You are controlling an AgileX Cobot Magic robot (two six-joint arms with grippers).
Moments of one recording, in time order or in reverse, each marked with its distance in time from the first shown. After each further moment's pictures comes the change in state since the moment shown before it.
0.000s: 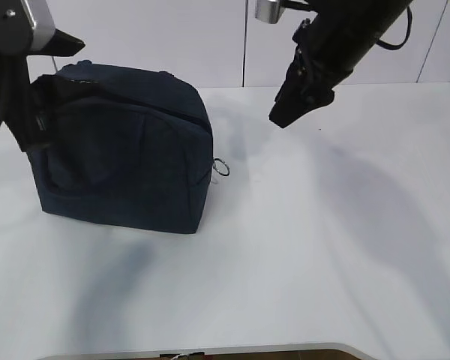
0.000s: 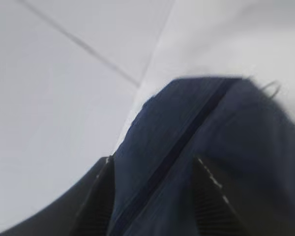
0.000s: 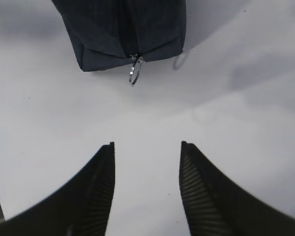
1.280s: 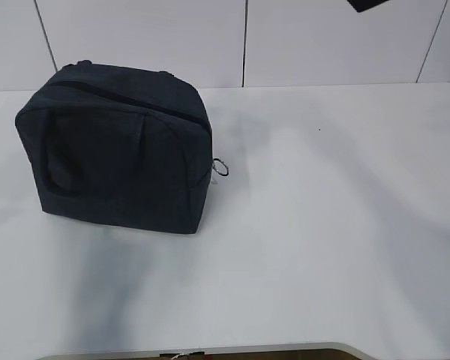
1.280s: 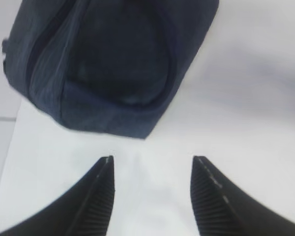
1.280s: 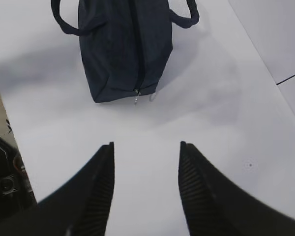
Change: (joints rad) left arm 0.001 -0.338 0.000 1.245 0.640 -1.228; right arm 0.000 -0.486 0.109 -0.016 0.030 0.073
